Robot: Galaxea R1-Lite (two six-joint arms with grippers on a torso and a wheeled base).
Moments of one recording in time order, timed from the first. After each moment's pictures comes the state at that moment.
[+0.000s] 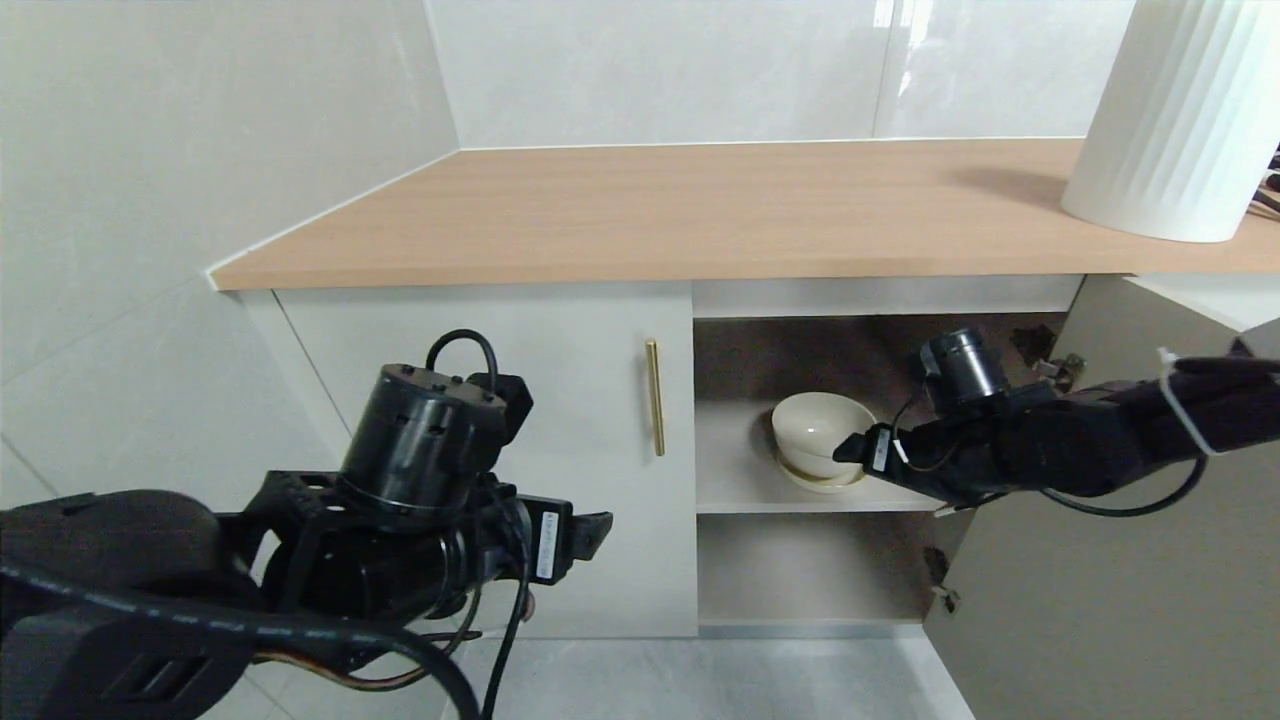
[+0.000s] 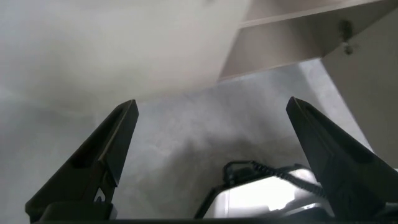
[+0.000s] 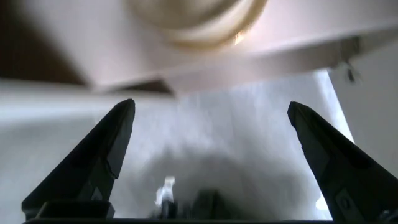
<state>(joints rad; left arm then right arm) -0.65 1.64 -0.79 -0.18 0.31 -0.31 0.38 1.99 -1.15 -0.08 -0.13 0.58</state>
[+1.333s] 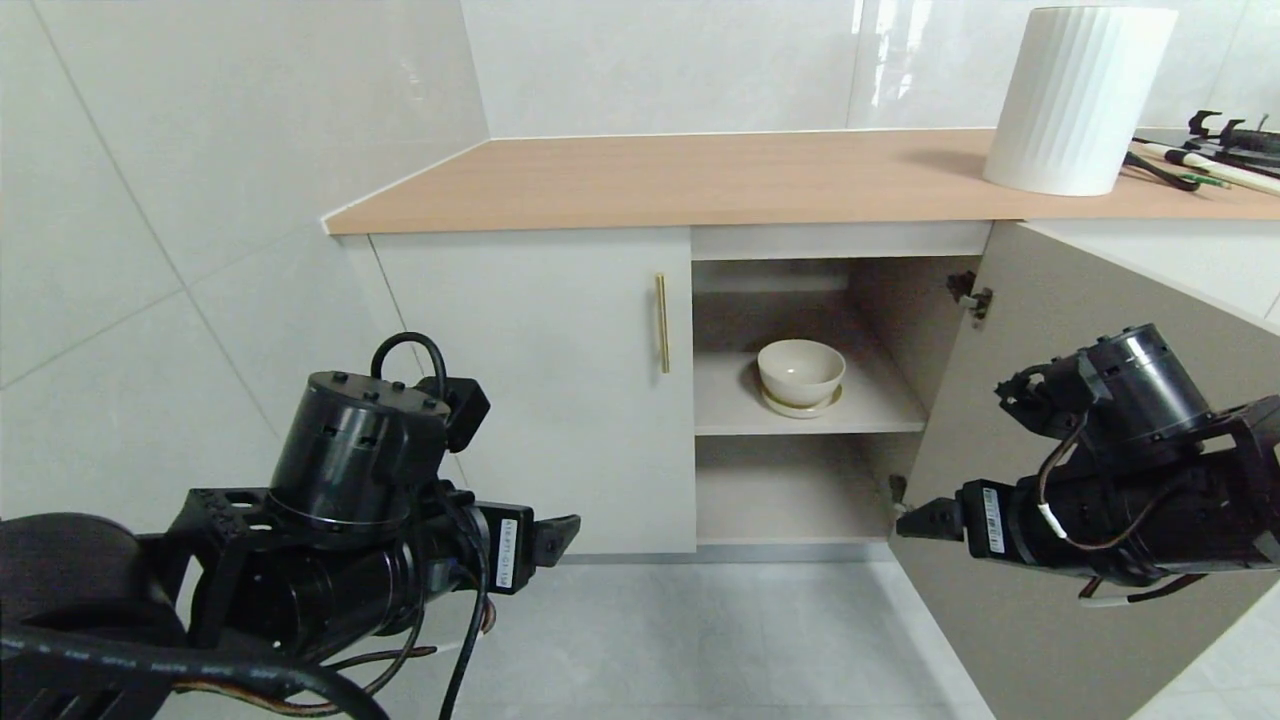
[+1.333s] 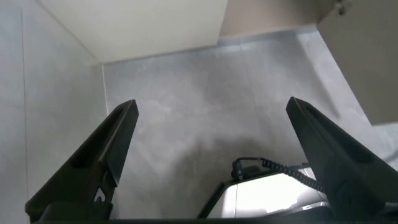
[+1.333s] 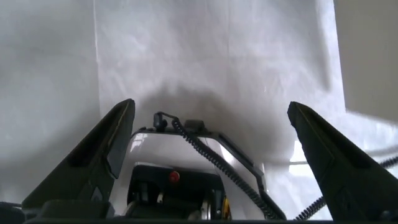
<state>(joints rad) -0.62 1.57 -0.74 -0.19 0.31 -0.31 0.46 1.59 -0.90 0.16 -0.06 0.50</state>
